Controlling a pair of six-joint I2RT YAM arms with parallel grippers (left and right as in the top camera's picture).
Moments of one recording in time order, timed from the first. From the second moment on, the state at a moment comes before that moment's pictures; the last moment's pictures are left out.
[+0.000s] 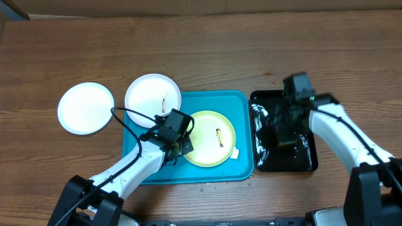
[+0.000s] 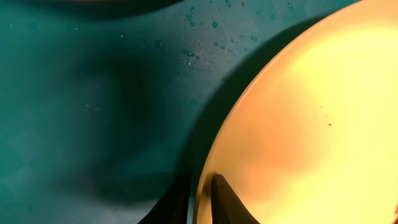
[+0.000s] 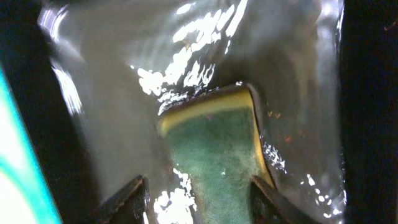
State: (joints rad) left arm -0.48 1.51 0.68 -0.43 -0.06 -0.81; right arm 0.19 1.61 1.06 -0.80 0.00 0.36
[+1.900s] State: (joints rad) left arm -0.48 1.51 0.68 -0.43 -0.06 -0.81; right arm 0.19 1.60 0.86 -0.72 -0.08 0.41
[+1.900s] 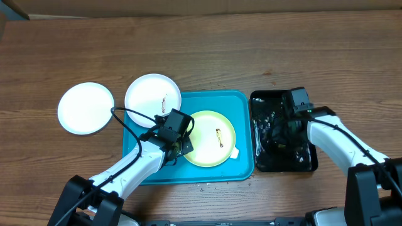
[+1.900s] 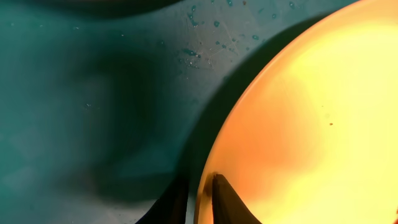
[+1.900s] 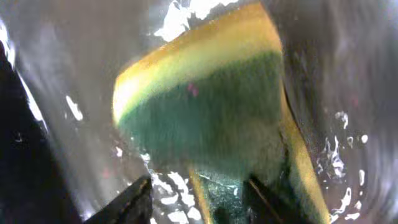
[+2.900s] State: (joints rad) left arm -0.48 1.51 0.68 -0.43 -0.06 -0.81; right arm 0.18 1.60 0.80 -0.58 0.00 0.32
